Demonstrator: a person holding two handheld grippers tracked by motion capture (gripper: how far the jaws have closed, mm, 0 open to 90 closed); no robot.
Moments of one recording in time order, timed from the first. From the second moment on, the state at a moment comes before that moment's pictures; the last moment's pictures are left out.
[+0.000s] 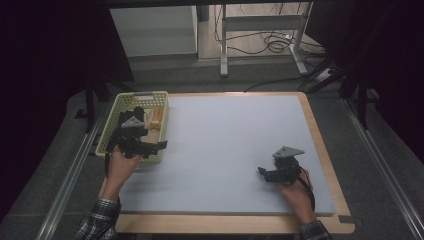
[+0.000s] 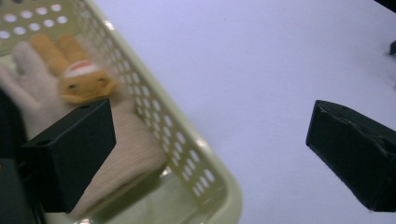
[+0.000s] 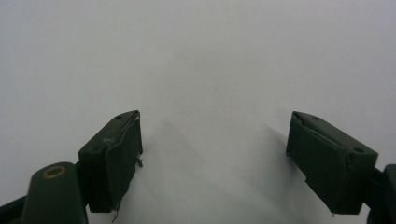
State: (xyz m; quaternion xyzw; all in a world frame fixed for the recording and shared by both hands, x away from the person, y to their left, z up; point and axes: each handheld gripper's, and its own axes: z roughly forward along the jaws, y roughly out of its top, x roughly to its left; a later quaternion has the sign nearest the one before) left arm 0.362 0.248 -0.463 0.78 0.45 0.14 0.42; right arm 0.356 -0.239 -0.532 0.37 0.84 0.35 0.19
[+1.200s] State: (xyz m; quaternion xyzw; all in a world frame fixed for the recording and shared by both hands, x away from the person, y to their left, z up) left arm 0.345 0.145 -0.481 0.83 0.34 0.12 0.43; right arm 0.356 -0.239 -0.532 0.37 0.84 0.35 0.19
